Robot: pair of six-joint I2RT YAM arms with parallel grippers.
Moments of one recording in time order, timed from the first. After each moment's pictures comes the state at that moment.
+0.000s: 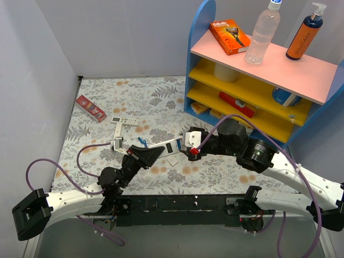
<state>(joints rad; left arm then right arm) -1.02 0.75 0.04 1.12 -0.25 -1.02 1.05 0.94 1.02 -0.39 -0.27 -0.58</state>
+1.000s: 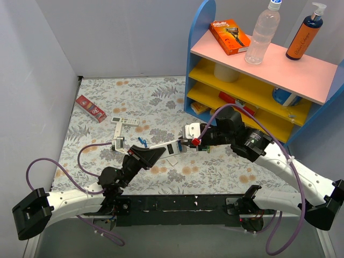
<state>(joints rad) -1.02 0.76 0.04 1.13 -0.22 -1.02 0.88 1.05 1.10 -0.47 -0.58 -0.69</state>
